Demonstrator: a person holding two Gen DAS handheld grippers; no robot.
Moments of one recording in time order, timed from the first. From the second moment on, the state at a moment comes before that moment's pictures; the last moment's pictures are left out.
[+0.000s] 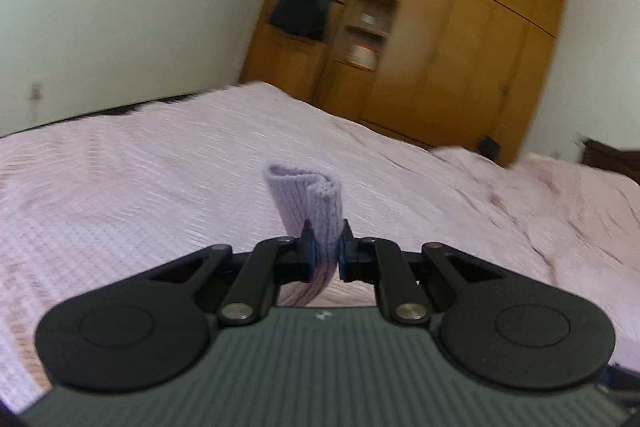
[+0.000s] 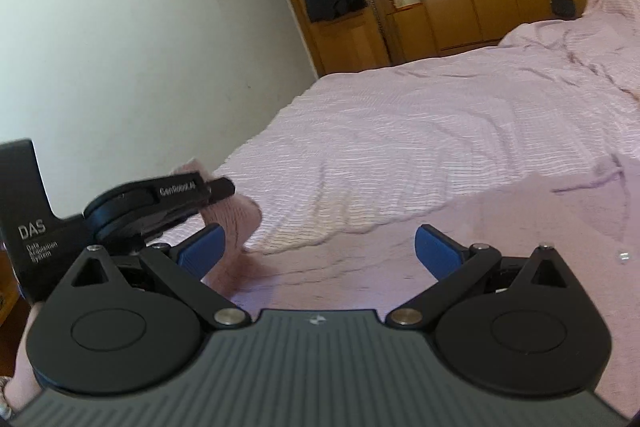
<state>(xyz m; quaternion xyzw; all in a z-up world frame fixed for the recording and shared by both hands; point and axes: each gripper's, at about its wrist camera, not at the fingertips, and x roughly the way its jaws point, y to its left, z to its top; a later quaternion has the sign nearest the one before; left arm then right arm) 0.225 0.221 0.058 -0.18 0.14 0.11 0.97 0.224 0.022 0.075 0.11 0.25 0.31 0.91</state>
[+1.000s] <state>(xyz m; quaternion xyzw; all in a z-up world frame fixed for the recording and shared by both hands) 0.295 0.060 0.099 -0.12 0.17 0.04 0.98 0.262 -0.208 0.097 0.15 0.25 0.22 0.93</state>
